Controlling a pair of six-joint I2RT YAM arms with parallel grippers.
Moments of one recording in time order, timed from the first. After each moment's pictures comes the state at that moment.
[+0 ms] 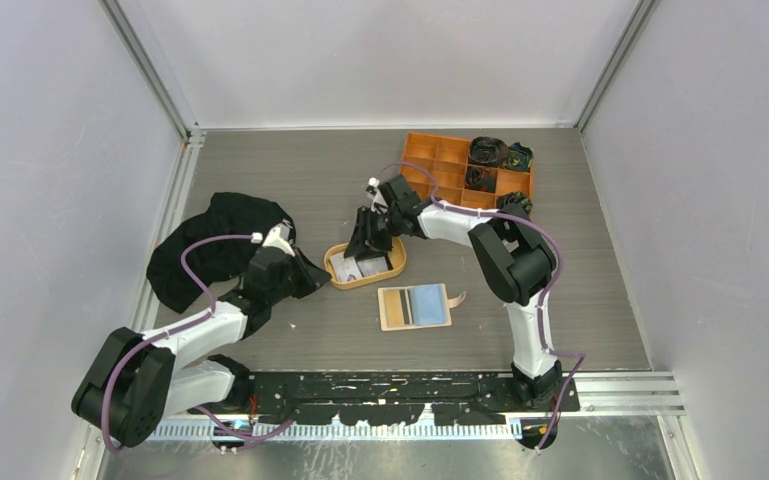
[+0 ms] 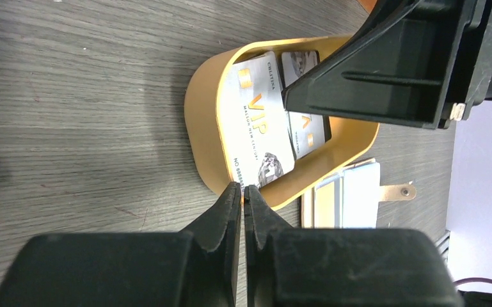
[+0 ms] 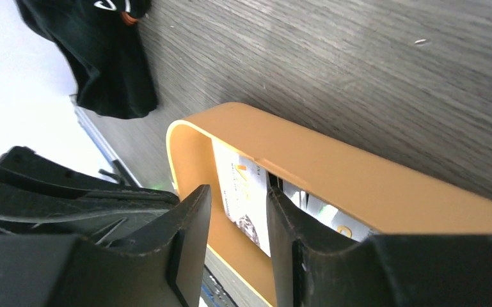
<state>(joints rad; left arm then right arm) -0.46 1.14 0.32 0.28 0.10 -0.85 0.64 2.07 1.38 -0.20 -0.57 0.70</state>
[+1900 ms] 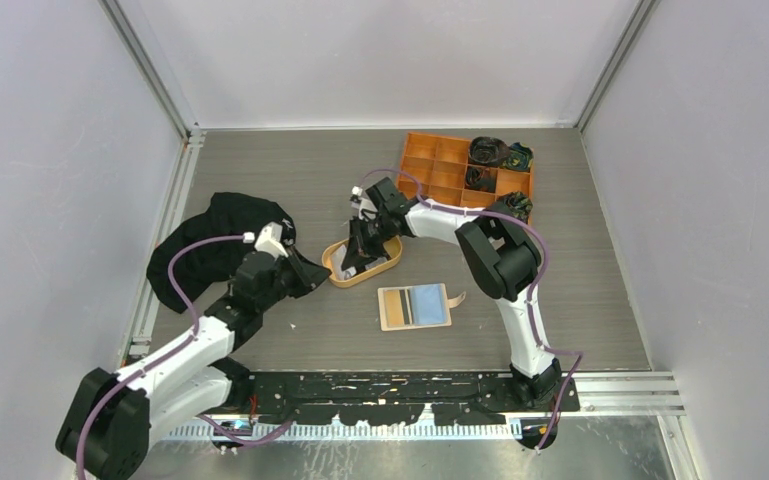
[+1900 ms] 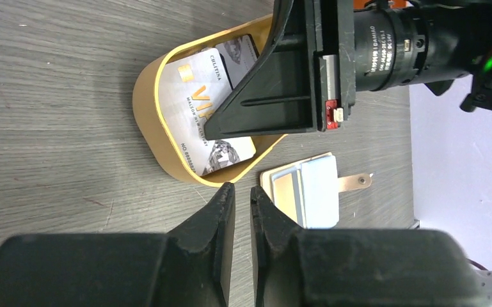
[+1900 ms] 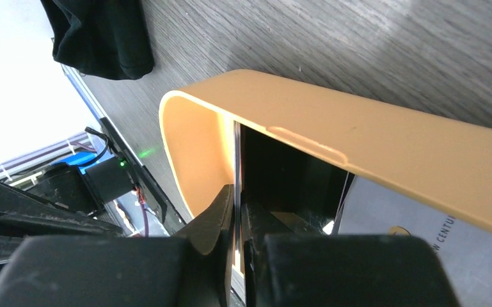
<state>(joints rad) -0.48 0.95 0.31 0.21 0.11 -0.86 0.67 2.16 1.47 -0.30 -0.69 0.60</state>
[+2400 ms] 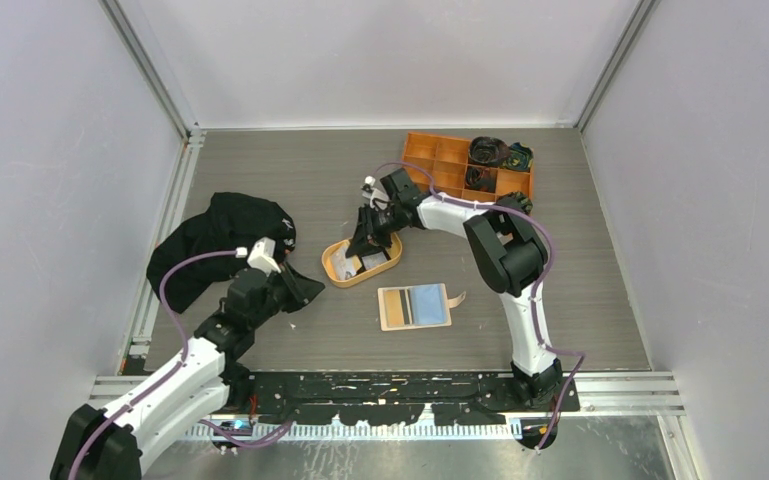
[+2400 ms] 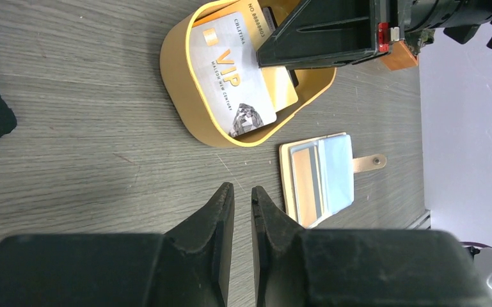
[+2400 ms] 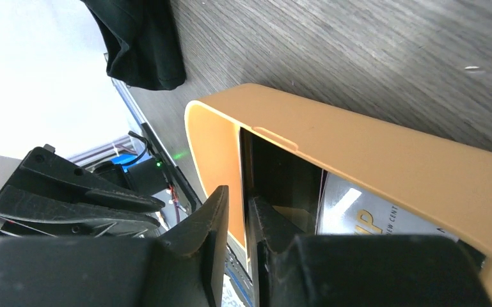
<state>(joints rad) -0.48 0.72 0.21 0.09 0.10 -0.85 0.59 2.16 1.47 -0.25 -0.80 0.66</state>
